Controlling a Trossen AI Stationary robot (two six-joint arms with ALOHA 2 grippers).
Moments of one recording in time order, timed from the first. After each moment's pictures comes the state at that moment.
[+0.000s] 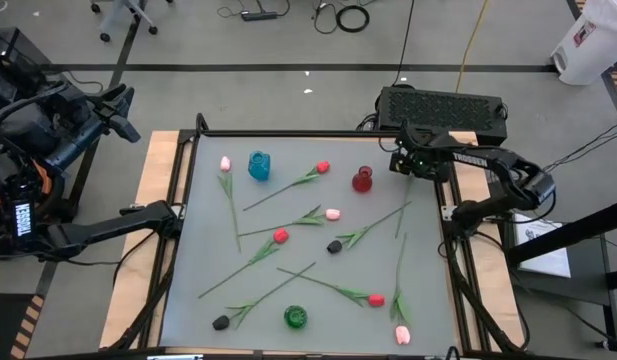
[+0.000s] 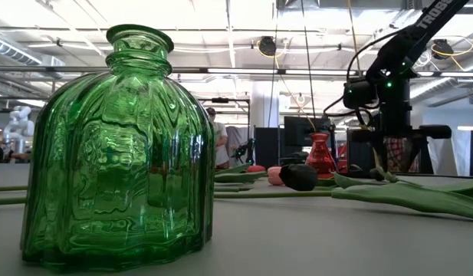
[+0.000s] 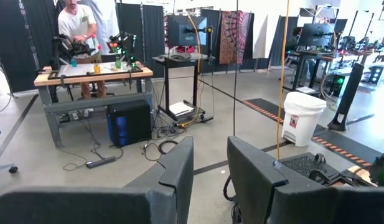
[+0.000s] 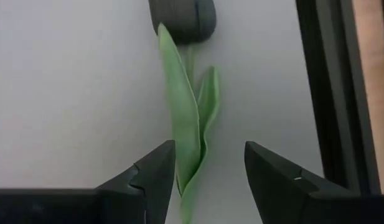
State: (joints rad) left arm 0.73 0.72 1.64 -0.96 -0.34 -0.04; right arm -0.90 1.39 0.71 -0.75 0.18 0.94
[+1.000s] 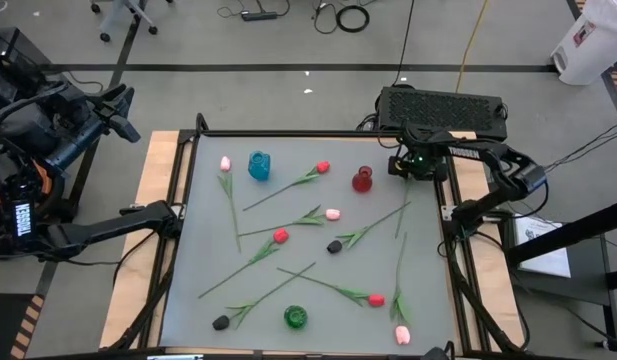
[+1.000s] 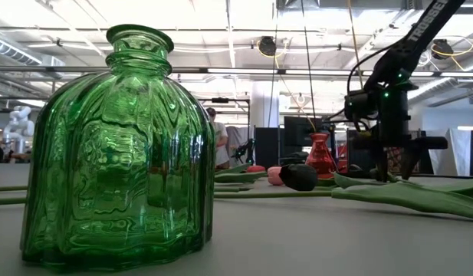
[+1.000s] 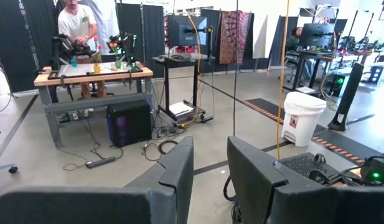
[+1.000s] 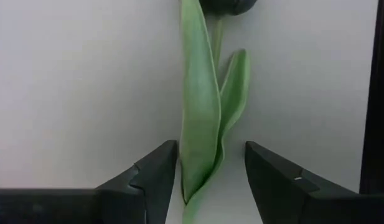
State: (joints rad) left arm 0.73 0.72 1.64 -0.96 -0.34 -0.04; right arm -0.97 1.50 0.71 -0.70 0.05 0.78
